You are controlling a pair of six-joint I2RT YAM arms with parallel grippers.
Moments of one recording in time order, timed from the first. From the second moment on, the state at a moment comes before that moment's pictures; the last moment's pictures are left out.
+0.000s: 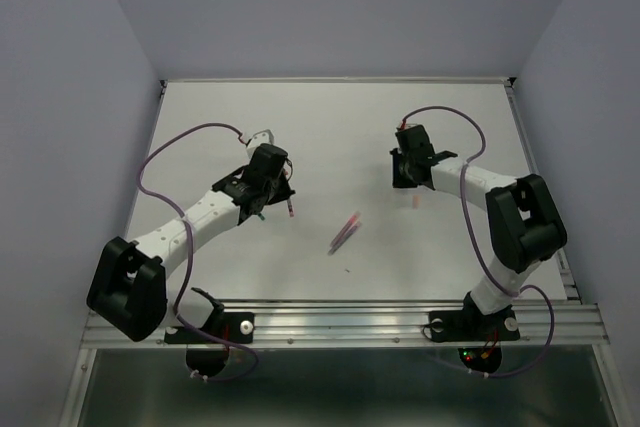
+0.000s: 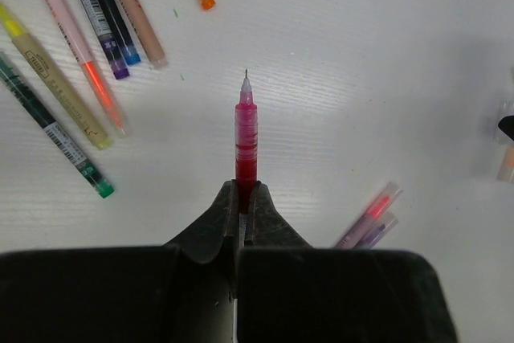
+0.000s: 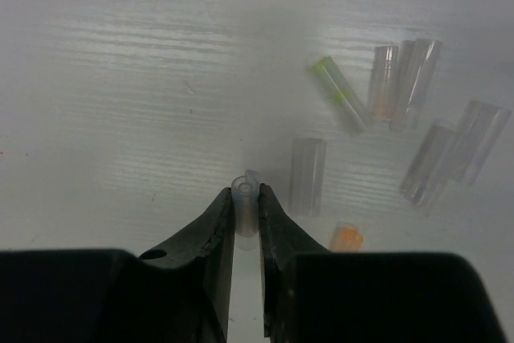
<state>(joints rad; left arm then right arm) -0.58 1.31 0.87 -0.35 -0.25 -0.74 0.39 1.70 1.05 -0.26 0.13 0.32</state>
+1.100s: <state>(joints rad) -0.38 1.57 1.06 -0.39 -0.25 -0.83 0.40 1.41 1.06 -0.25 0.12 0.34</state>
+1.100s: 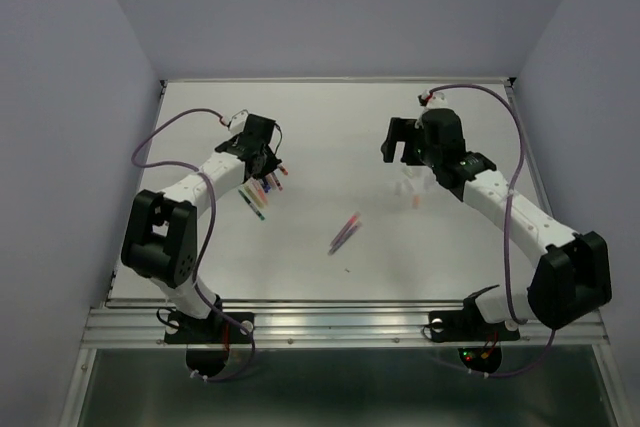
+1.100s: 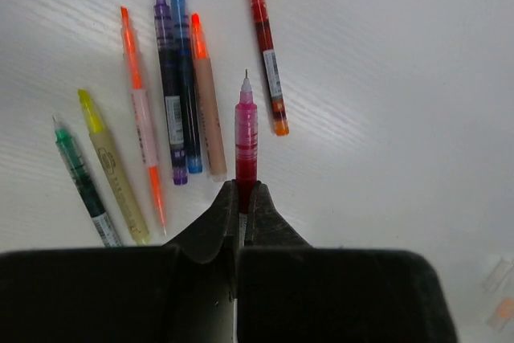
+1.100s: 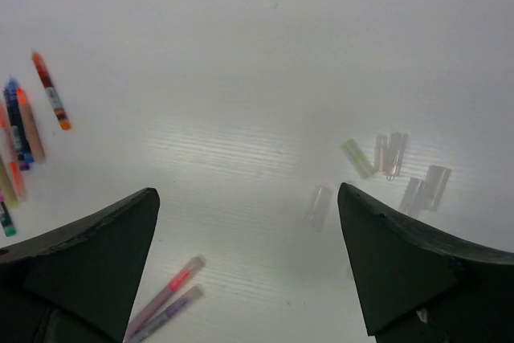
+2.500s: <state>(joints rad) -0.33 1.90 1.33 -0.48 -0.30 -0.84 0.40 1.25 0.97 -0.17 0.23 0.36</state>
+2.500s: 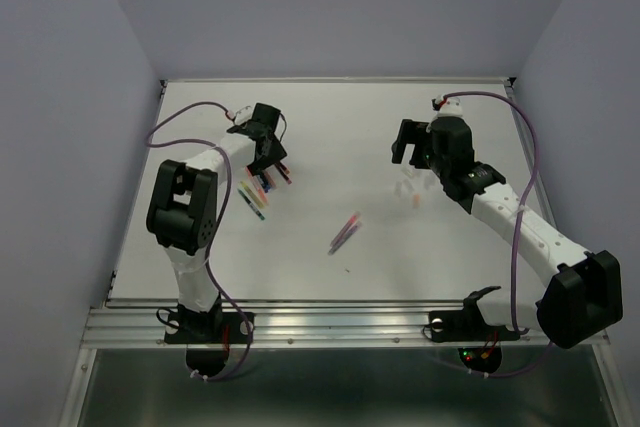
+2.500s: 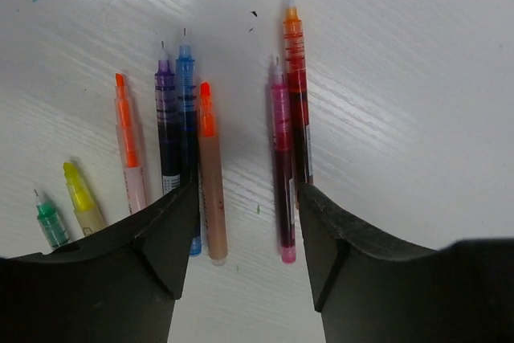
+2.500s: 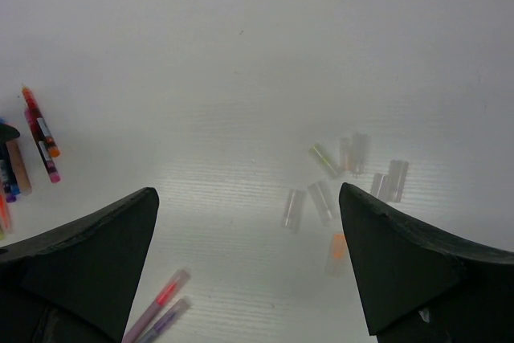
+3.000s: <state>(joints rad) -0.45 1.43 1.04 -0.30 -0.04 -0.60 0.40 1.17 0.89 -0.17 0.23 0.37</state>
